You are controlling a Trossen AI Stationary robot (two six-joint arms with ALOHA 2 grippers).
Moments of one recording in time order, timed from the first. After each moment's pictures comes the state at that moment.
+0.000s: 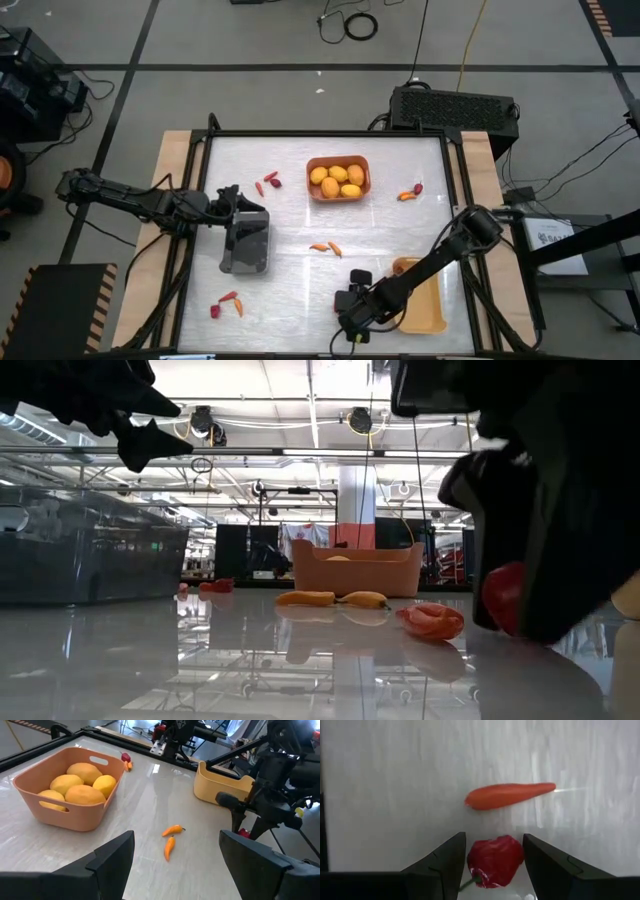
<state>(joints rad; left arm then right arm) -0.18 0.61 0.34 -0.01 -0.18 -0.36 0.60 2.07 1.43 -0.56 0.16 0.71</state>
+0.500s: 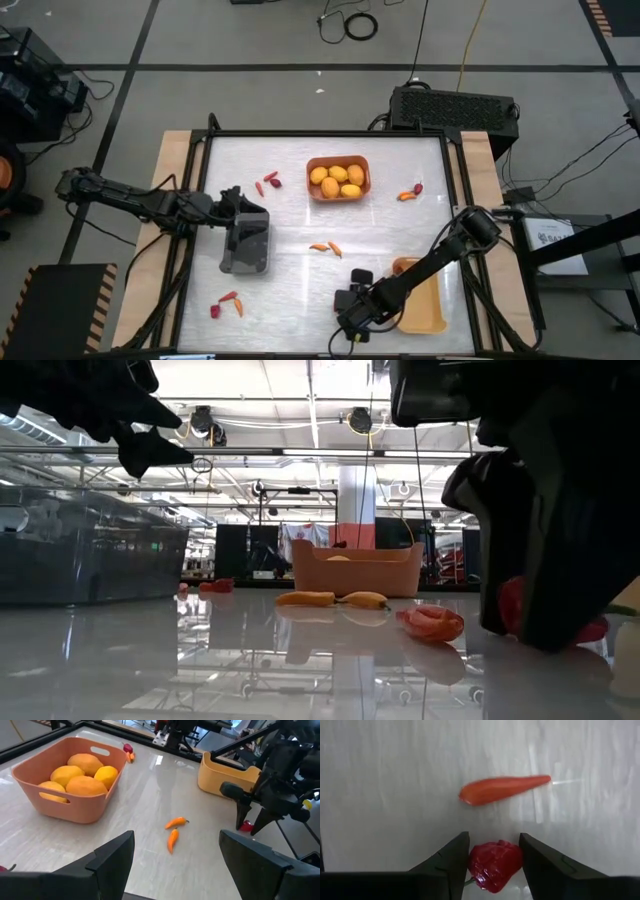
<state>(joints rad) -0.18 0.65 0.34 -0.02 -0.18 -0.36 0.60 2.08 1.45 -0.63 0.15 0.74</state>
